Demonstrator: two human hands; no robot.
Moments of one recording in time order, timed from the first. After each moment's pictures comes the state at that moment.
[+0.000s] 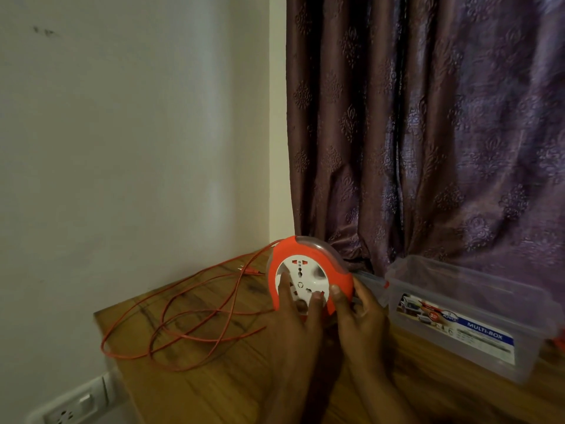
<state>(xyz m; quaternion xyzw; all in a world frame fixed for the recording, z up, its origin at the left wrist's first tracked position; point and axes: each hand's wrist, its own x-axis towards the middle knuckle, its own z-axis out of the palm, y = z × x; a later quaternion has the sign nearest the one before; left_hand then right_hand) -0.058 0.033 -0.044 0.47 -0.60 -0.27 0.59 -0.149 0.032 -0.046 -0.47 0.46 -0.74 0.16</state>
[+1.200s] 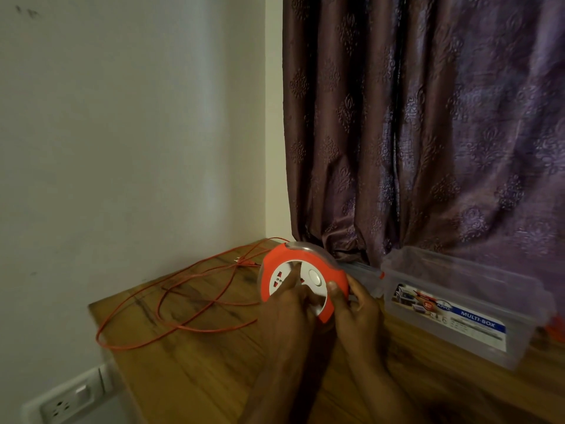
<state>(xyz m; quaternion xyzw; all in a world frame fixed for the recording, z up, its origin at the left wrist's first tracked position) -0.046 0.026 -0.039 0.49 -0.72 -0.07 0.49 -0.152 0.035 -0.052 -0.47 0.51 -0.70 0.16</state>
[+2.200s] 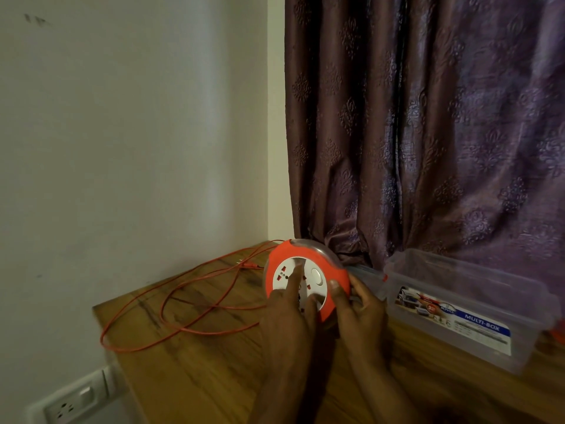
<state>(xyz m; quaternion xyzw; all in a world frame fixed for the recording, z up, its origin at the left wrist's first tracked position) -0.048 0.027 -0.046 0.52 -0.68 -0.15 0.50 -0.149 0.037 -0.044 -0.45 0.50 -0.72 0.17</state>
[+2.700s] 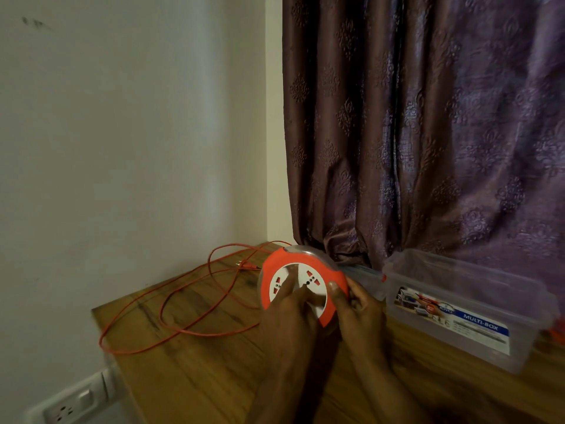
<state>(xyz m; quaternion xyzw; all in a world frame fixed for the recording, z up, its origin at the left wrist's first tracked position) -0.047 0.031 -0.041 0.51 -0.70 -0.08 0.49 -0.153 0.035 -0.045 -0.46 0.49 -0.71 0.22</state>
